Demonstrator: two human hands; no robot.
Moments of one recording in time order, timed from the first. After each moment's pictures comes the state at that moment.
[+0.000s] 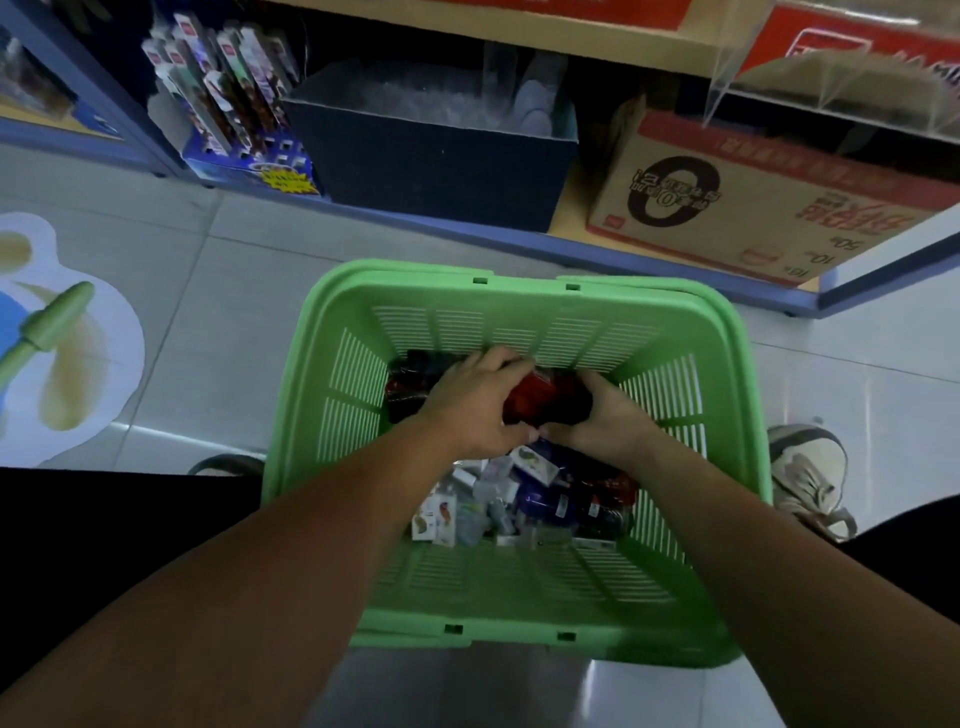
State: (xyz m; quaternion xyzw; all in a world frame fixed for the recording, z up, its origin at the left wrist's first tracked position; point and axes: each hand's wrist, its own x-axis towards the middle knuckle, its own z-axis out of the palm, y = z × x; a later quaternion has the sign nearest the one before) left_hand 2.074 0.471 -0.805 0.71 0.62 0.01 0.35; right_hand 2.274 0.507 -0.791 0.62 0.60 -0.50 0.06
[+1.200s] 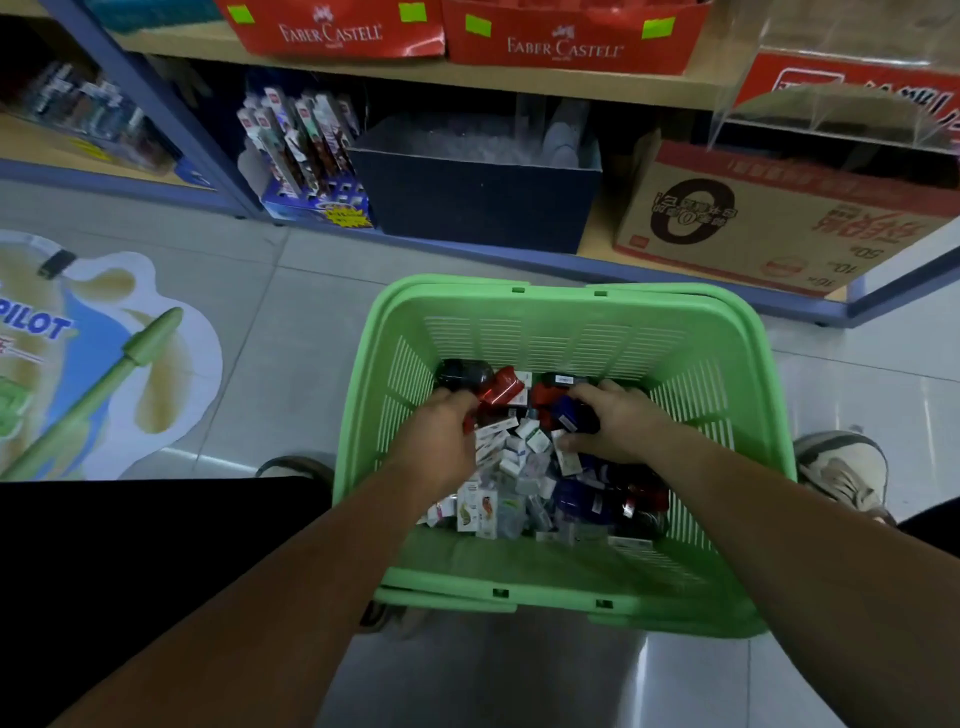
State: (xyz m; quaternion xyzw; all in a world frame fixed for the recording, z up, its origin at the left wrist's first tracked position) left_hand 2.035 0.392 -0.754 0.55 0.77 0.08 0.32; right_hand 2.258 0.510 -0.781 0.49 0.77 -0.33 0.25
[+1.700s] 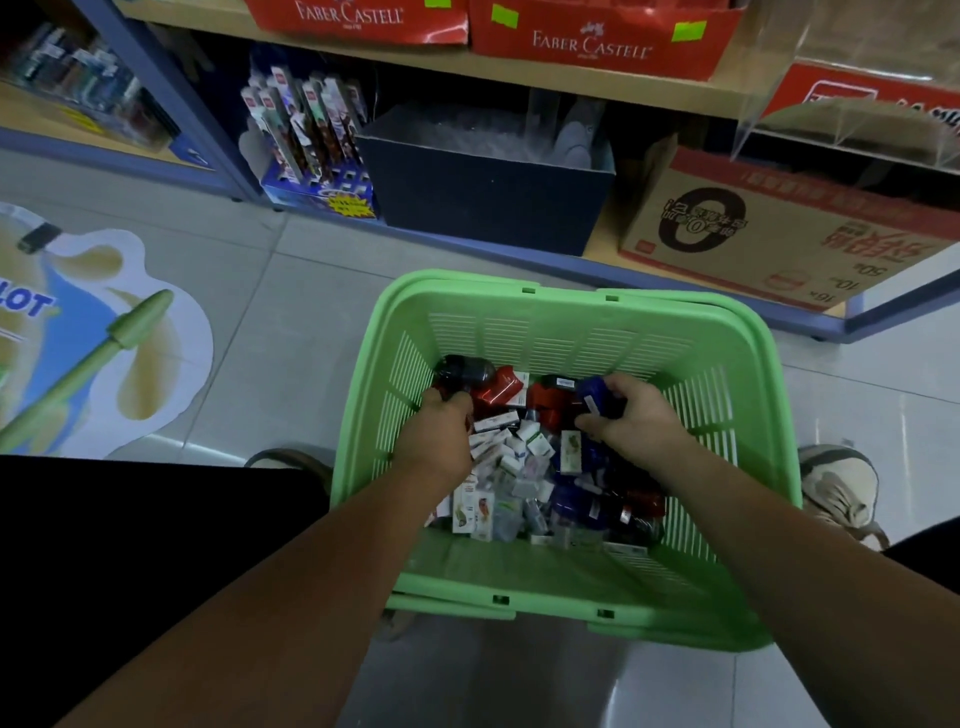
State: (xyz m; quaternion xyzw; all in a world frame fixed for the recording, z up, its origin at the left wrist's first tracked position) left_hand 2.035 0.401 -0.778 0.52 0.80 -0.01 0.31; right_hand 2.262 0.497 -0.771 0.63 0.59 -0.50 -0.03
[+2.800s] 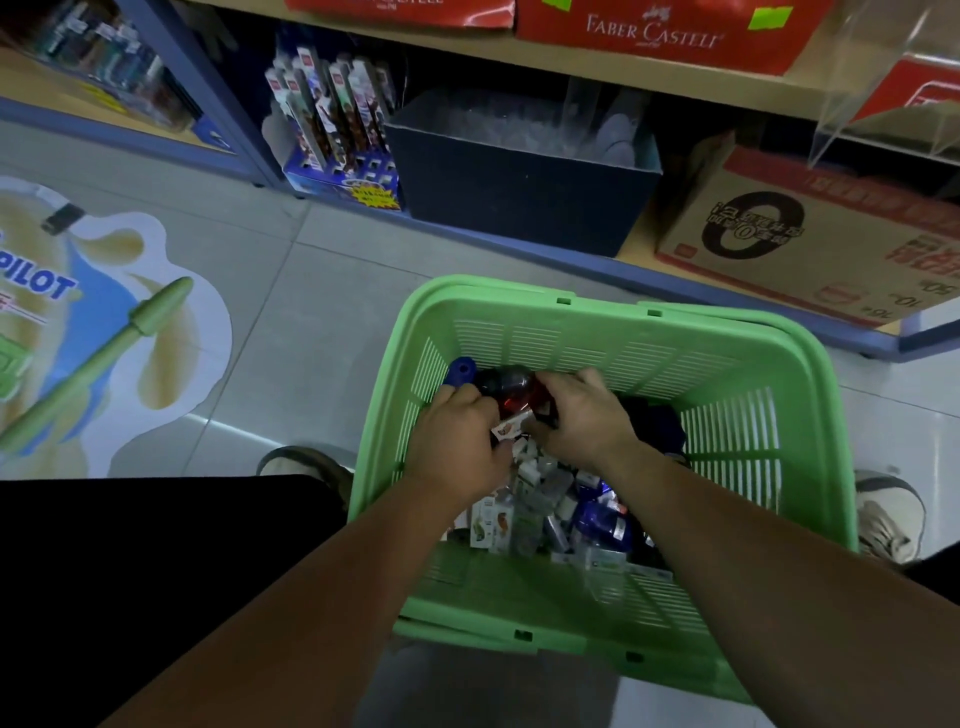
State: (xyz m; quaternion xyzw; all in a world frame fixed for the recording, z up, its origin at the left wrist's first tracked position) left_hand 2.026 0.400 -0.781 0.61 0.75 0.09 0.23; right_hand 2.187 0.502 -0.808 0.48 0.81 -0.32 0.10
